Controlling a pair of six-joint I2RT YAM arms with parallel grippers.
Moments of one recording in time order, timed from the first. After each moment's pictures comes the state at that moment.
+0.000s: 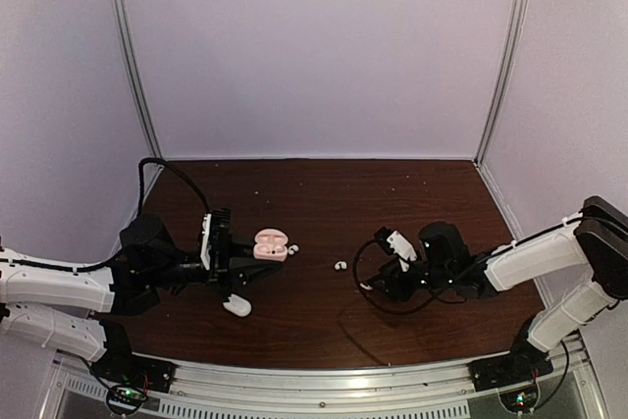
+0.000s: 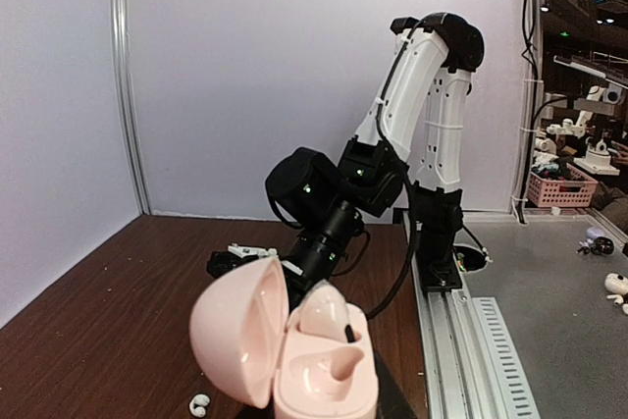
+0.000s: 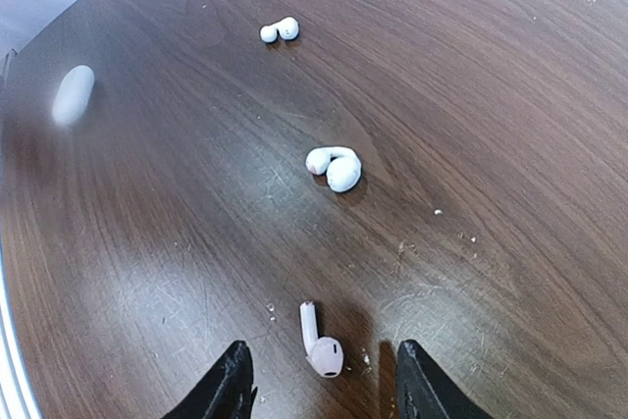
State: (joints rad) left arm -0.98 1.06 0.40 0.76 0.46 0.00; right arm 0.77 1.46 0.49 0.33 -0.20 0.09
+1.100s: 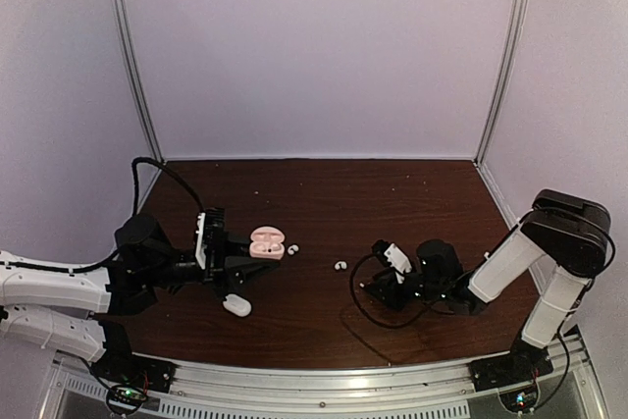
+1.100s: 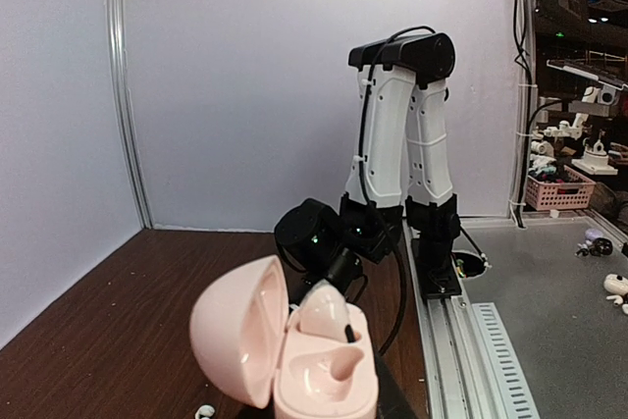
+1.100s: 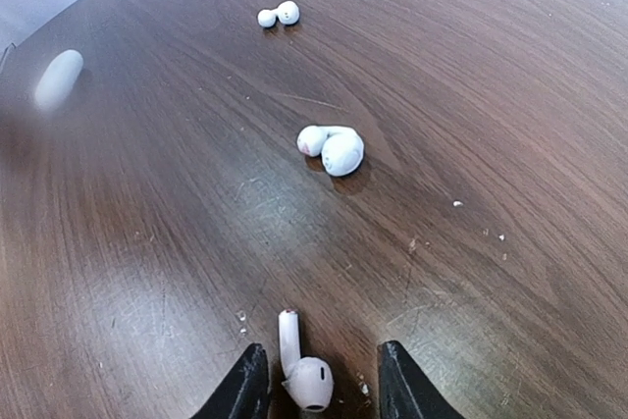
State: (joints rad) left arm -0.98 1.03 0.40 0.76 0.47 0.01; right arm 0.77 1.72 0.37 0.80 -0.20 0.07
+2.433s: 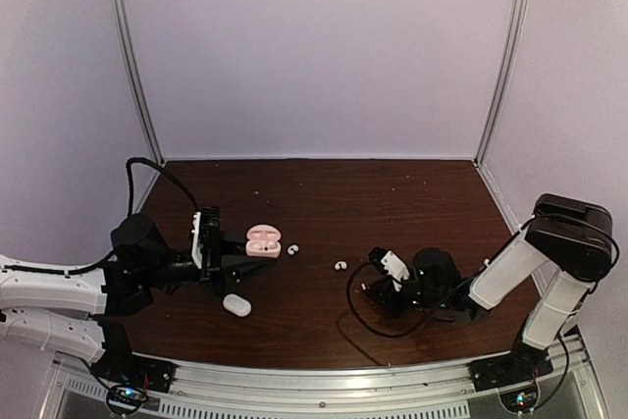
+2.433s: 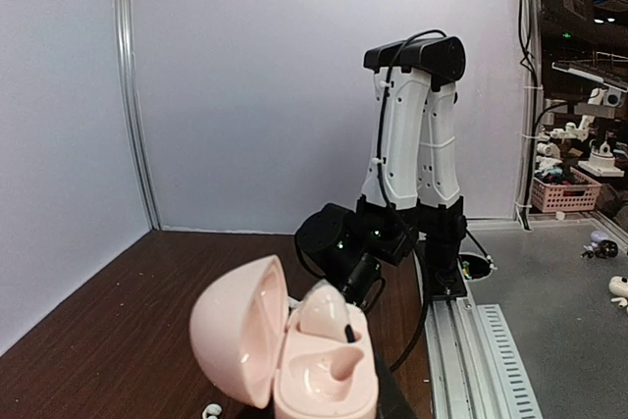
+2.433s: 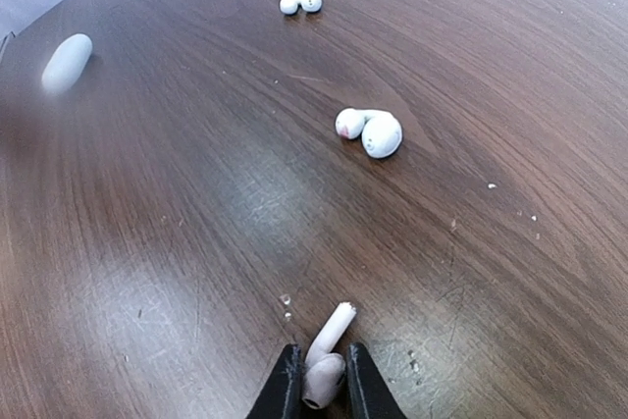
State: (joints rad) left arm -0.98 0.99 0.40 0.73 0.45 0.02; right arm 0.86 1.71 0.34 0.82 -0.11 0.10
